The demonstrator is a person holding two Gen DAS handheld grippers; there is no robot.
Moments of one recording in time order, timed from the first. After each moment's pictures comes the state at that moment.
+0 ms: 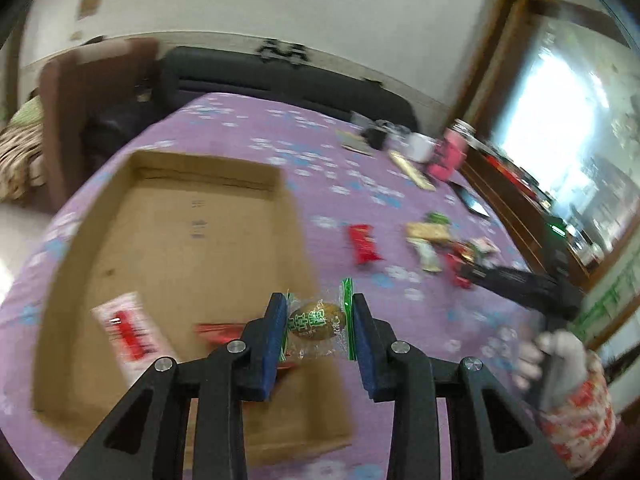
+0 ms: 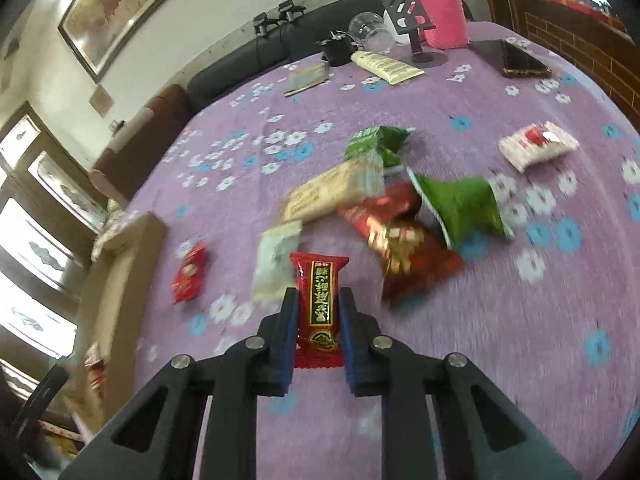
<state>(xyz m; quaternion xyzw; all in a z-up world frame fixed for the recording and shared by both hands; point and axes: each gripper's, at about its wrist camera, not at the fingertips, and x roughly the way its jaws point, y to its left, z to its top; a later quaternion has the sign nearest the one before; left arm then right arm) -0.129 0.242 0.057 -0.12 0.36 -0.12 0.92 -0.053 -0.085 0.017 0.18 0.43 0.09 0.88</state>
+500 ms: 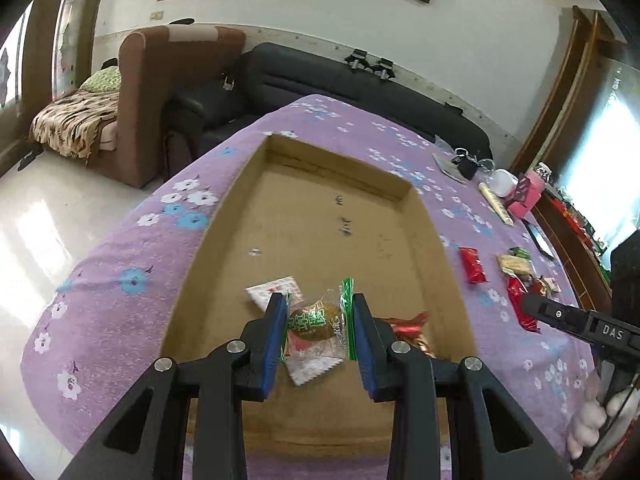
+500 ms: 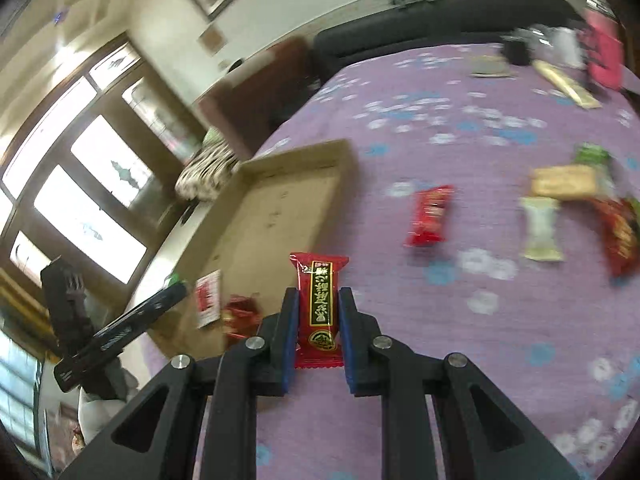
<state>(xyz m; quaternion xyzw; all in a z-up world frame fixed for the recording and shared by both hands) -0.139 0.325 0.032 -0.16 0.36 0.00 0.92 -0.082 0.074 0.053 0.11 0.44 0.29 0.84</state>
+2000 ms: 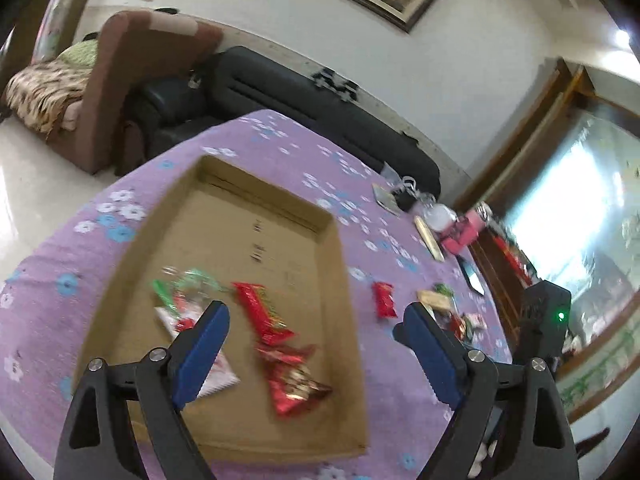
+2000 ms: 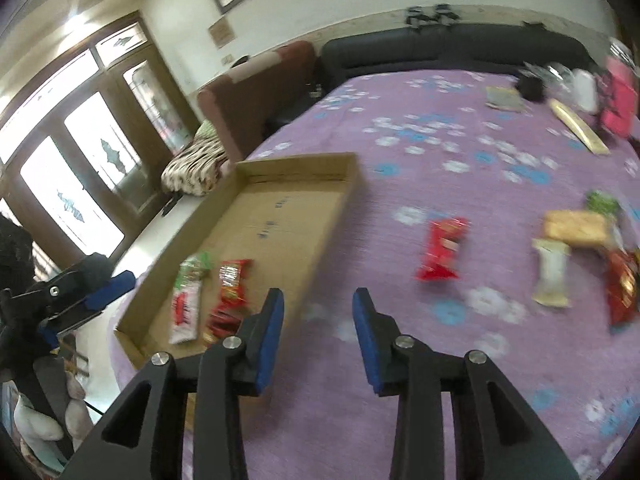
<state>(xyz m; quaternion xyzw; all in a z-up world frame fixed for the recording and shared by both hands) -0.137 0.296 0.071 -0.25 0.32 -0.09 0.91 -0.079 0.084 0.046 0.07 0.41 0.26 0.87</state>
